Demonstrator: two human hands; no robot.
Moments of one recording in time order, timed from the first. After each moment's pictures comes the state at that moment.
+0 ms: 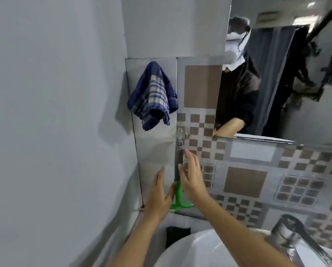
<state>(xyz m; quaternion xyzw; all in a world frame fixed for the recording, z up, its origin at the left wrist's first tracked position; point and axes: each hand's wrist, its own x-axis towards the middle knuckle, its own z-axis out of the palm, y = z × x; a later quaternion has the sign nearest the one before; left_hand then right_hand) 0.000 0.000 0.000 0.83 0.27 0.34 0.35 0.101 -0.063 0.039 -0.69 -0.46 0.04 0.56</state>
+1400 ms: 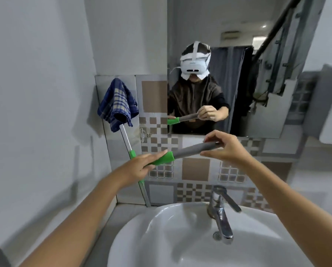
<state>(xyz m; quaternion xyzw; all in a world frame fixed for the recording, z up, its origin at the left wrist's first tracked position) -0.030 -0.062 0.132 0.97 0.02 0.14 0.22 0.163 -0.289 0.174 -0.73 -0.51 -0.04 0.44</state>
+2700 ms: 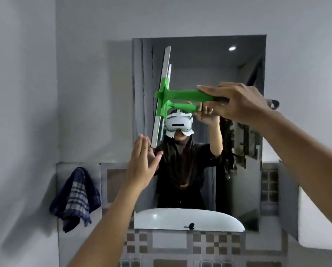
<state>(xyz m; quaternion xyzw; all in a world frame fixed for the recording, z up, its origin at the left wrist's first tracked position) 0.170 -0.069 0.329 0.83 0.08 0.54 0.11 0.235 -0.345 0.497 -0.70 -0.50 -0.49 0.17</state>
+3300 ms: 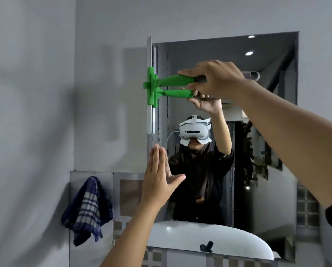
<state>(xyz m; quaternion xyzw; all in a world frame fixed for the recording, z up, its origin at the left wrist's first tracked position) 0.188 -0.059 0.313 0.83 0.08 0.56 0.03 0.234 -0.253 0.575 -0.68 -0.52 -0.50 0.14</state>
